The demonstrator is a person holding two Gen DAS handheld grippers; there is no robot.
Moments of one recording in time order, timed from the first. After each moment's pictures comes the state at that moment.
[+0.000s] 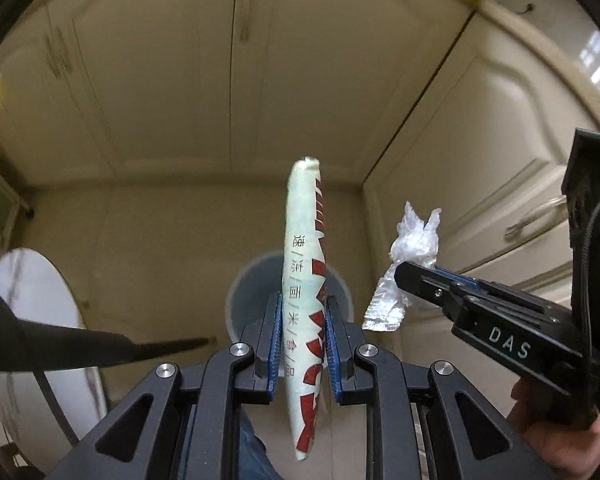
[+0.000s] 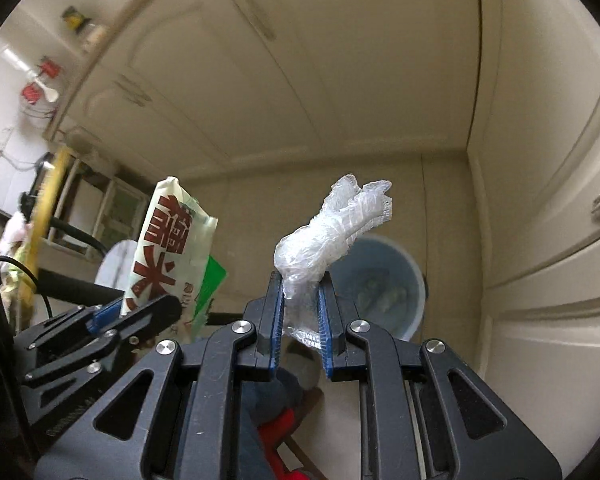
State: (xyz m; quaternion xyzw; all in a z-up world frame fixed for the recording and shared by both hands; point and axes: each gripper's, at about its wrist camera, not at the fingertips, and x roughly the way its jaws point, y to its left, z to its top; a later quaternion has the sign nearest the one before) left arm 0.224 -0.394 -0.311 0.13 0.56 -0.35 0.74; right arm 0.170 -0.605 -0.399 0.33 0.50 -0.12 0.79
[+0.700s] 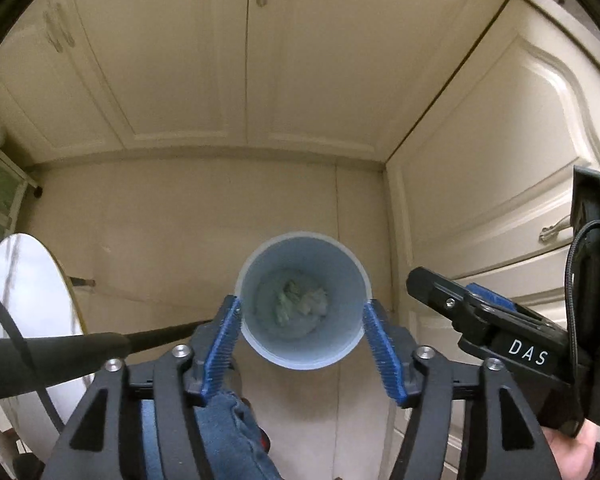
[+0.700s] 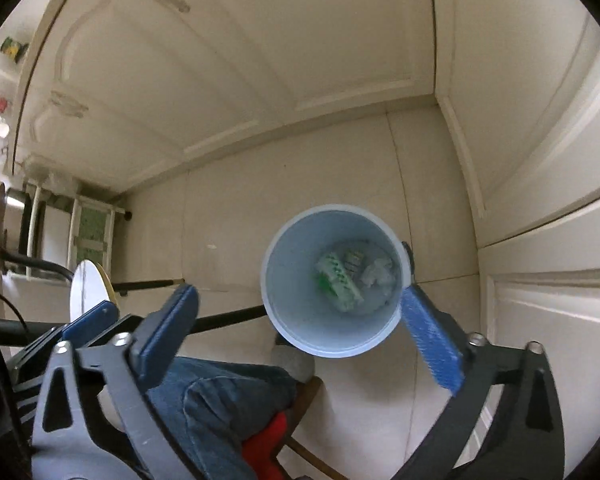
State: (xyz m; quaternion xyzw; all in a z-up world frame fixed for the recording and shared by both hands) left arm 0.287 -0.452 -0.348 0.15 0.58 -0.31 0.74; right arm 0.158 -0.643 -0.471 0.39 0.52 -0.17 0.74
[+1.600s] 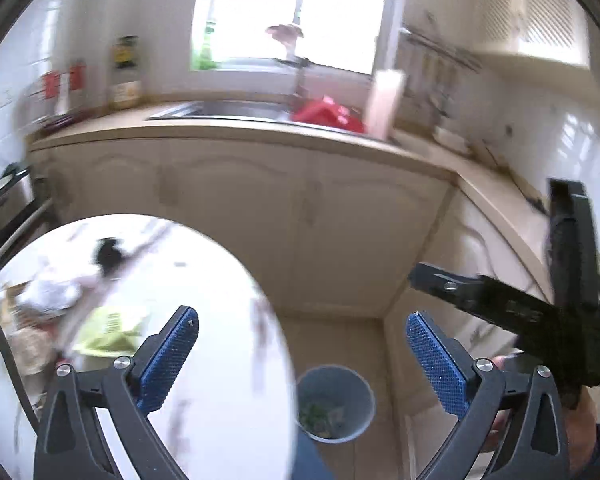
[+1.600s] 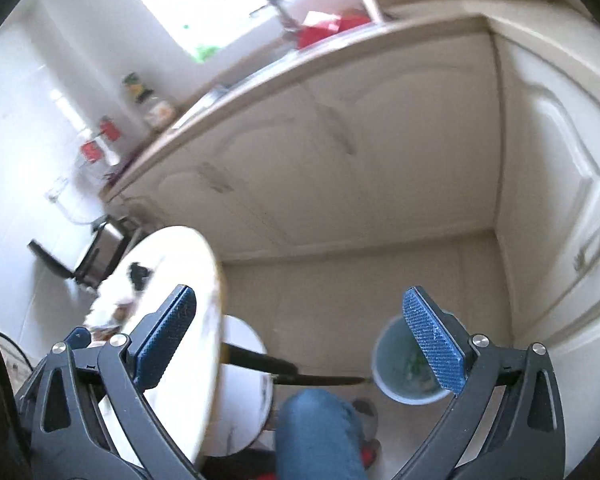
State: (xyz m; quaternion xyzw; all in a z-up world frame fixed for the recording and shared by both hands) left arm 0.210 -0.292 -0.141 0.04 0.33 -0.32 0.89; right arm 0.162 -0.520 -0.212 0.32 0.33 -0.12 0.88
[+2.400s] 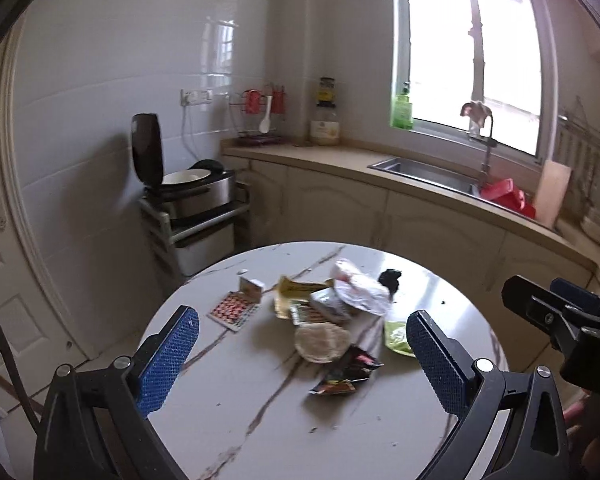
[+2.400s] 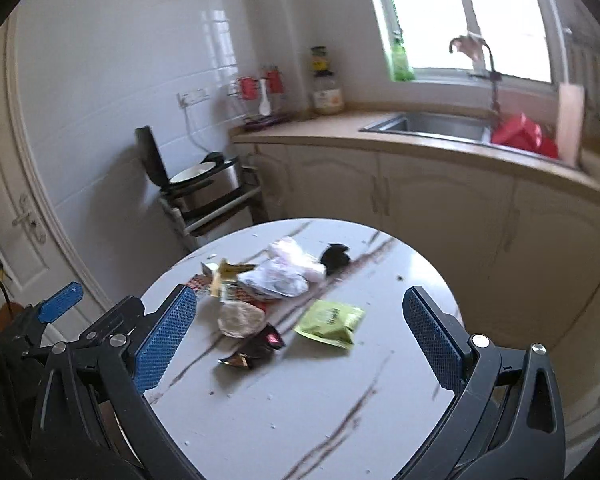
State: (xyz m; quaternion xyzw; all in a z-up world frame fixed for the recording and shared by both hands) left arm 0.051 -0.060 -0.104 -0.01 0.25 -0.05 0.97; right arm 0.225 -0.233 -0.110 0.08 0.29 0.04 0.95
